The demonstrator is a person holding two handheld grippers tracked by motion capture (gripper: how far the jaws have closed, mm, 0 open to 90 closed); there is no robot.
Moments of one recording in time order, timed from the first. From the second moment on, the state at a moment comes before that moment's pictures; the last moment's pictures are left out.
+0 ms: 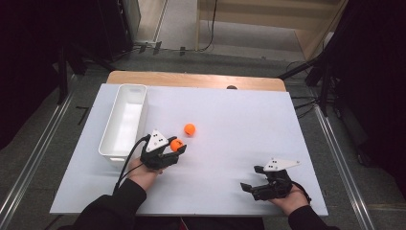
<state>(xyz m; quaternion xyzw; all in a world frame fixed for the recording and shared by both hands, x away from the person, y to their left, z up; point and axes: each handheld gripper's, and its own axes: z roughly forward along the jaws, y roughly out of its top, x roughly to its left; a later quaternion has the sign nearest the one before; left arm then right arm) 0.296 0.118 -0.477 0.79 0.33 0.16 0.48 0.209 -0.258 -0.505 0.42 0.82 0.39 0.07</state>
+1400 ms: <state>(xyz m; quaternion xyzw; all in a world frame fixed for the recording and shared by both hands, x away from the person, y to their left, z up) 0.297 0.143 -0.445 0.82 0.30 0.07 0.47 0.208 -0.256 -0.505 0.41 0.82 0.39 0.07</state>
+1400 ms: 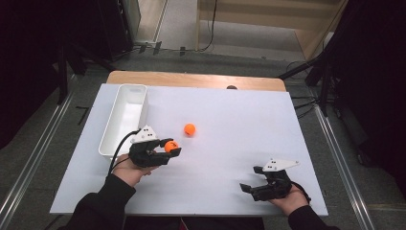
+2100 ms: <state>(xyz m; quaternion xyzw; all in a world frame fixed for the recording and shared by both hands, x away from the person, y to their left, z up) 0.296 0.150 -0.430 0.83 0.31 0.08 0.46 0.208 -0.256 -0.505 0.41 0.82 0.39 0.07</state>
